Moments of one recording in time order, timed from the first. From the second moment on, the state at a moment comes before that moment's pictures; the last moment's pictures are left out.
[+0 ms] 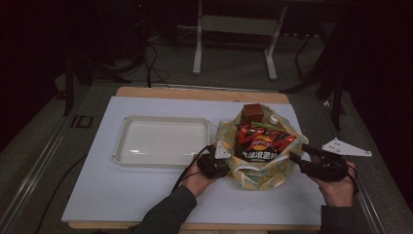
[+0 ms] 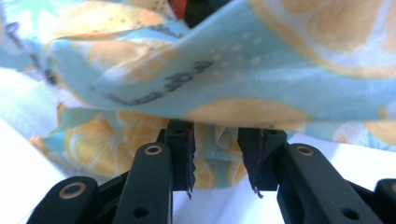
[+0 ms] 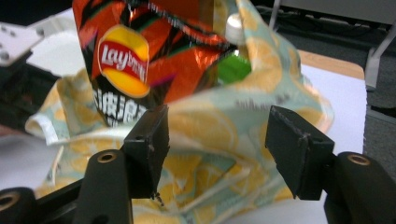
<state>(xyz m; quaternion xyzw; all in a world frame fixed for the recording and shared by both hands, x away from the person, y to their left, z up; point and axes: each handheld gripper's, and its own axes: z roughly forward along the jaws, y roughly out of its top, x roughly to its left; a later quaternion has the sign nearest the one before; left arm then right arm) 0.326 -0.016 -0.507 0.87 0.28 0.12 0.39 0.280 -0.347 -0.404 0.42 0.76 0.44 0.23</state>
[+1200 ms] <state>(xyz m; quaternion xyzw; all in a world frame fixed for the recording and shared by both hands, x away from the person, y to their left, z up) 0.355 0.007 -0.461 0.81 0.34 0.12 0.46 0.311 -0.350 -0.446 0.47 0.77 0.39 0.20</state>
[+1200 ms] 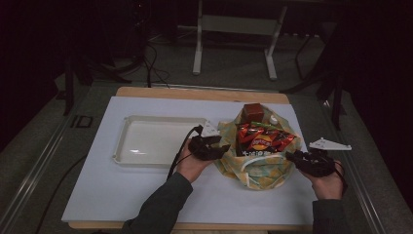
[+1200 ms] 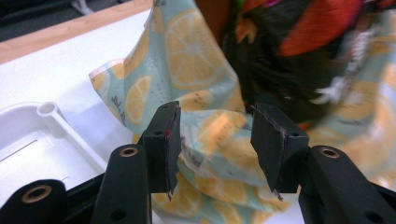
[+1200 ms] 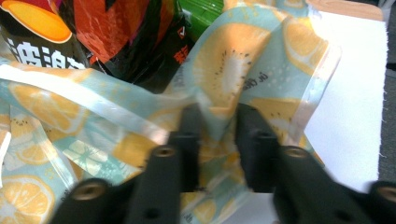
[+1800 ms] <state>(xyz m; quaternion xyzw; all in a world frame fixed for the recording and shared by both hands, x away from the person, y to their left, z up) 0.367 -0.012 -0.468 0.82 0.34 0.13 0.44 0.336 -0.354 -0.415 0.48 0.74 0.41 0.24</state>
